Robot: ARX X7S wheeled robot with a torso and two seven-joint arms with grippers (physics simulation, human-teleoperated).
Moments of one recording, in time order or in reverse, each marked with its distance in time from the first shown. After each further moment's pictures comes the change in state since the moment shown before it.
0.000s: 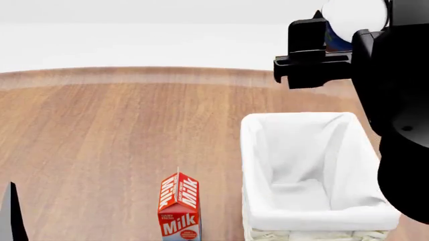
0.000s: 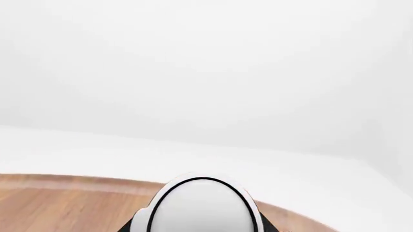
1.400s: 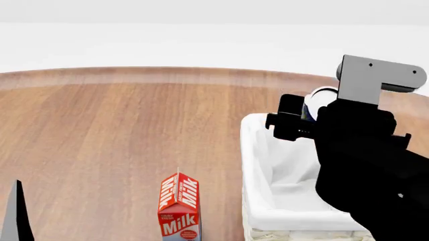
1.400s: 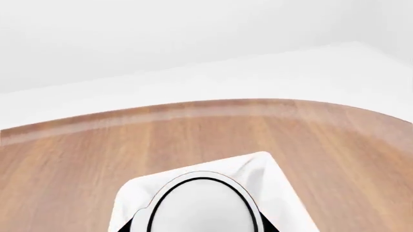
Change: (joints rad) left arm -0.026 -0.011 0.031 0.018 0.001 -0.024 -0.011; right arm -0.362 -0.287 -0.063 0.543 -0.079 -0.234 -0.142
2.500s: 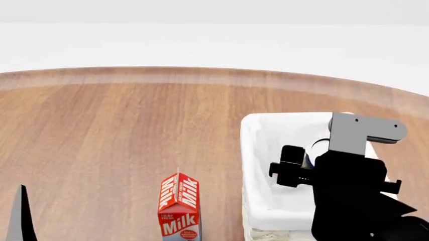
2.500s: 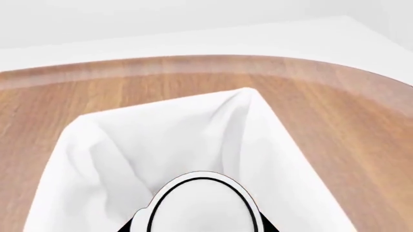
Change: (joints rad) left arm 0.012 -0.006 0.017 -0.031 0.009 0.035 -0.010; right arm -0.164 -0.056 -0.055 0.148 -0.082 -0.082 -0.073
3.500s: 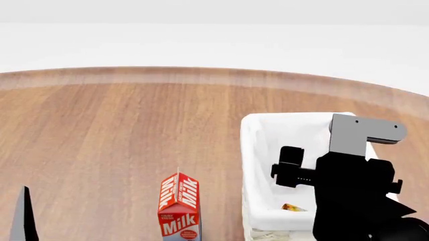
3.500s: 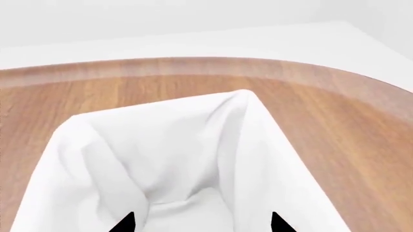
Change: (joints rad) left arm -0.001 -0.009 0.013 -0.011 0.000 0.011 -0.007; right arm -0.017 -0.013 0.023 0.033 -0.046 0.005 -0.020
